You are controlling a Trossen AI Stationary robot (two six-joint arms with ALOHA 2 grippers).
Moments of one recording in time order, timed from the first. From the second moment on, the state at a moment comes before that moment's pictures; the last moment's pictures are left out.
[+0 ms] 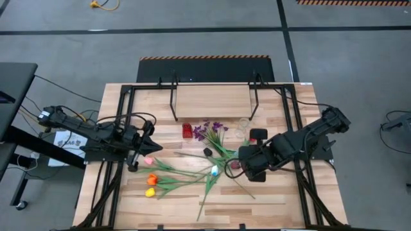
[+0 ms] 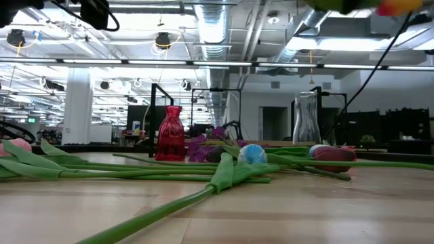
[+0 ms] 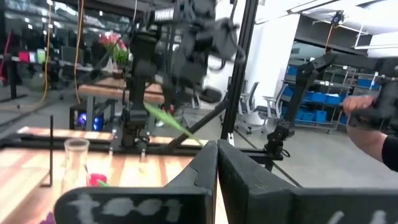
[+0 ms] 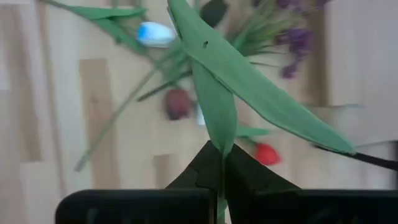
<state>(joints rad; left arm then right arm) -0.32 0.55 0.29 0.45 -0.09 -0.17 0.49 1.62 1.66 -1.46 0.32 0.46</state>
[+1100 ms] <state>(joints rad) -0.30 1.14 0.61 0.47 -0.06 -0.19 0.43 1.87 2.03 -1.53 0.68 -0.25</state>
